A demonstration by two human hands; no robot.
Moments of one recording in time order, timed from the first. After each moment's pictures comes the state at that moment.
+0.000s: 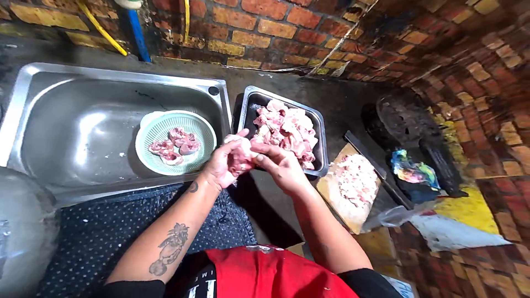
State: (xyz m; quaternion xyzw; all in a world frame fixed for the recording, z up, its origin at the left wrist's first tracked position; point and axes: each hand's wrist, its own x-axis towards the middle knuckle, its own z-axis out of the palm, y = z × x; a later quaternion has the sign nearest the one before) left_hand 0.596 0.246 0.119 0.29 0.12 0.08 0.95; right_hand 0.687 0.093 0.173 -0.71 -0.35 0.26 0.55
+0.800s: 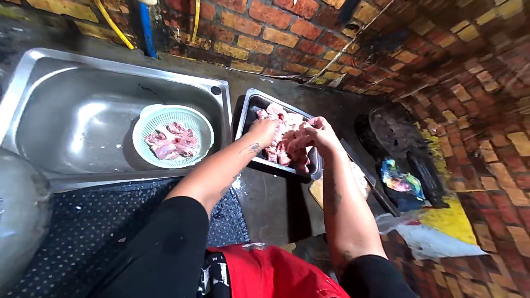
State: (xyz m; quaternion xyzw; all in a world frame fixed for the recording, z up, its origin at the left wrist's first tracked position) left_hand 0.749 0.235 0.125 0.94 0.07 0.02 0.33; right_hand 0.848 0.061 0.180 -0.87 -0.17 0.19 0.43
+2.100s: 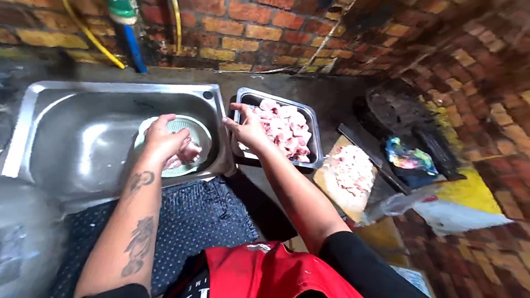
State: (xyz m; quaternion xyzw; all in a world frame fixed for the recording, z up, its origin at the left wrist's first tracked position) left_hand 0.557 0.361 0.140 0.78 0.39 0.15 0.48; right_hand 0.718 0.192 0.174 -0.81 -0.31 0.19 0.47
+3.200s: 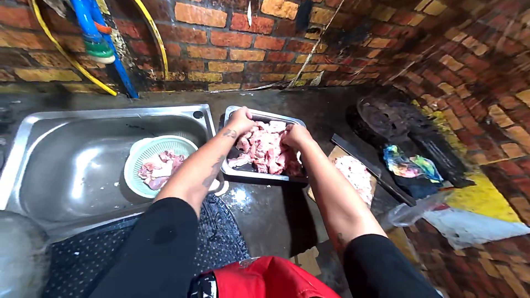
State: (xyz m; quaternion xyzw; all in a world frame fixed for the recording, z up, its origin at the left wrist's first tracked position) left_hand 0.799 0.286 0.142 0.86 0.19 0.05 0.47; right_hand 0.890 0.081 0.160 -0.97 -0.18 0.14 0.08
